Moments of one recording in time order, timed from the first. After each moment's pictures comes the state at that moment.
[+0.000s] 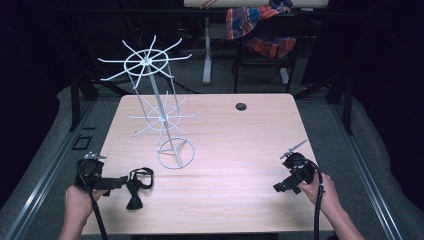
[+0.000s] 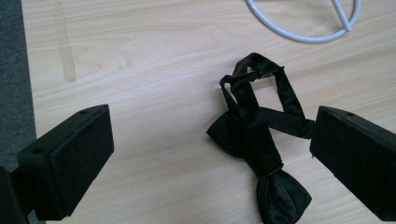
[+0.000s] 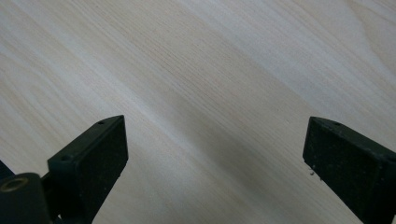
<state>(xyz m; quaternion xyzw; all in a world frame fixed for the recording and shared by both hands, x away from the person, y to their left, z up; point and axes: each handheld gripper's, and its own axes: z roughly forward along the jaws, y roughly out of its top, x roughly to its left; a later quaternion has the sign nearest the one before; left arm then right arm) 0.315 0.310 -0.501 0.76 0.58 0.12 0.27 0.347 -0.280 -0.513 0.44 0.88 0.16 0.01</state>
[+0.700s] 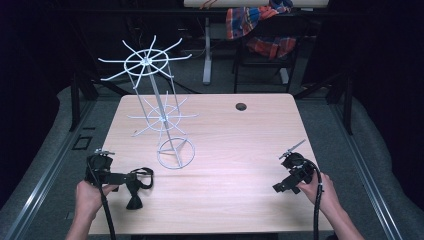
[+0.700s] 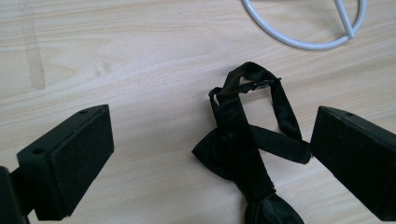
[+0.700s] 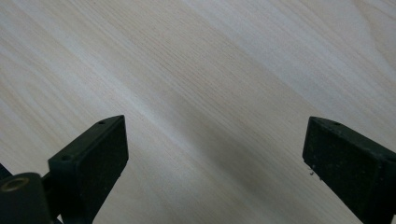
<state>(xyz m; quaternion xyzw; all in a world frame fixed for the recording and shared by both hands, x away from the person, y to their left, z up) 0.335 0.296 -0.513 0.76 0.59 0.10 0.26 0.349 -0.279 -0.515 0.44 0.89 0.15 0.01</state>
